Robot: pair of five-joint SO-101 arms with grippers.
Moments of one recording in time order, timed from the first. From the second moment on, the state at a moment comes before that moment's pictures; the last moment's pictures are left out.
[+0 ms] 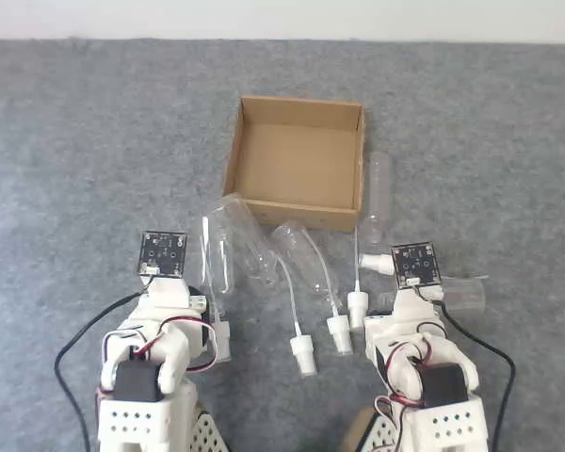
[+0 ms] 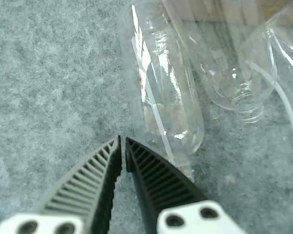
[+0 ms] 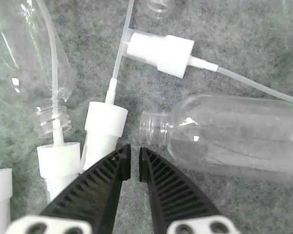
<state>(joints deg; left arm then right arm) -3.0 -103.3 97.4 72.2 5.6 -13.5 -103.1 95.2 74.8 -4.0</state>
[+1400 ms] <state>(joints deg) -1.1 -103.3 93.1 72.2 5.6 -13.5 -103.1 95.2 74.8 -4.0</state>
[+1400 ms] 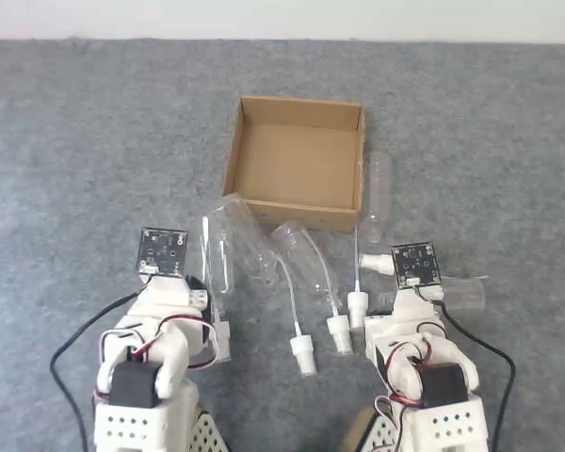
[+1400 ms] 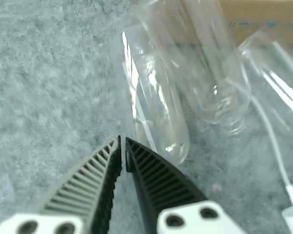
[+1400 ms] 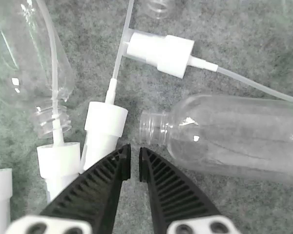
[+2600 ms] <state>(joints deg) -19.9 -103.3 89.7 68.7 -3.0 -2.2 -103.2 79.6 60.8 12.3</state>
